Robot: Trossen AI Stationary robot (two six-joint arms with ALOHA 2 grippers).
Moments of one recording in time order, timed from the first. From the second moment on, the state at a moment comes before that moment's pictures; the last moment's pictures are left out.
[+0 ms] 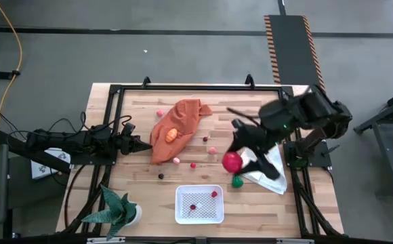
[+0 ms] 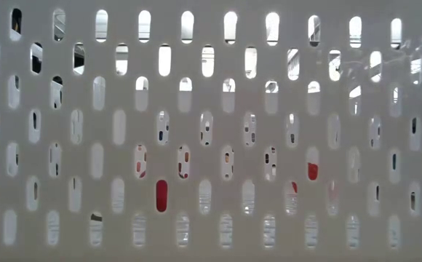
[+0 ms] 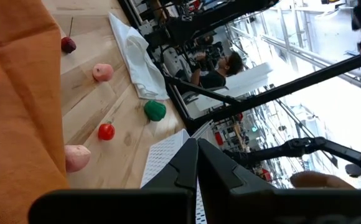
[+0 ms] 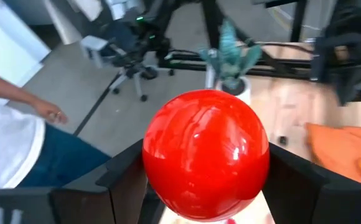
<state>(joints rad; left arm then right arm) 0.10 0.11 0.01 0.03 0.09 -1.12 0.32 1.66 2.34 -1.21 -0.24 0.17</state>
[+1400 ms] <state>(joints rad) 0.10 0.11 0.01 0.03 0.09 -1.12 0.56 2.01 2.34 -1.11 0.04 0.31</state>
